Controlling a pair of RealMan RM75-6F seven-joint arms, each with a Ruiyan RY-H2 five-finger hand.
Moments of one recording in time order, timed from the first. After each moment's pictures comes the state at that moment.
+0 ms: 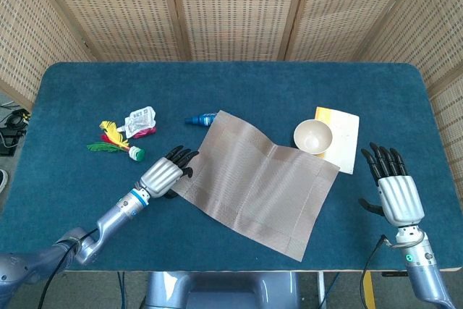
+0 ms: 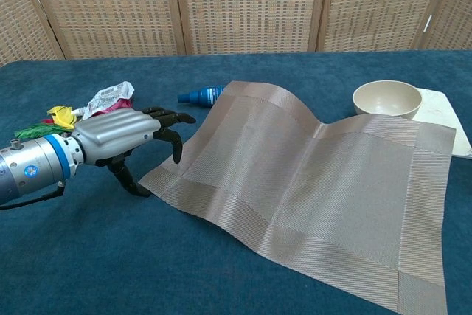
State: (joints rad) left arm -0.75 -1.77 0.01 -0.93 1.63 1.00 -0.11; right arm 0.25 -1.26 0.08 -1.50 -1.50 1.44 -0.05
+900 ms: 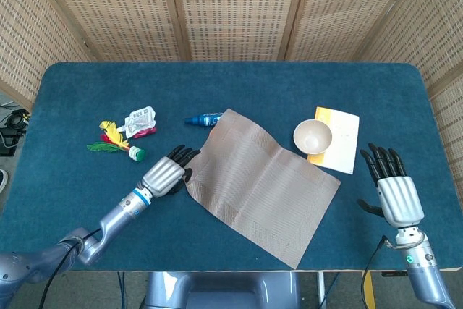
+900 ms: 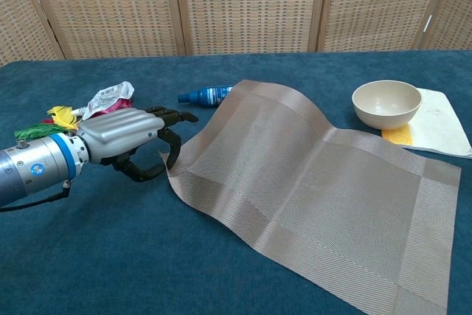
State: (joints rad) left arm -0.76 -1.78 0.00 -0.94 1.59 0.99 -0.11; right arm 0.24 -1.25 0.09 -1.51 -1.52 1.44 -0.04
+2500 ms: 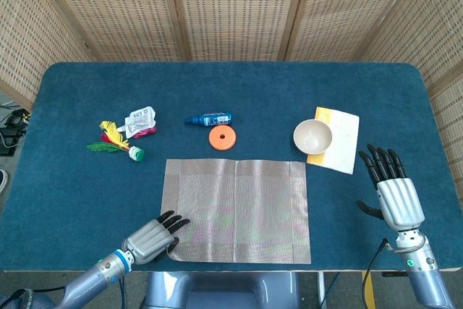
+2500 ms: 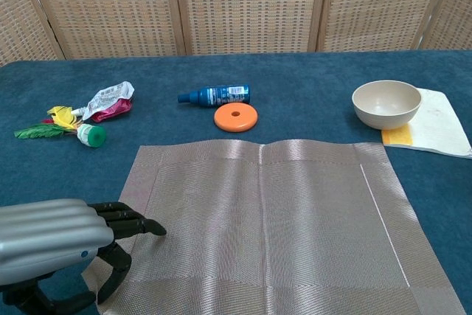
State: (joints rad) left arm -0.63 -1.36 0.19 -1.89 1.32 0.84 0.57; right arm 0.23 -1.24 0.09 -1.54 -1.56 1.46 -0.05
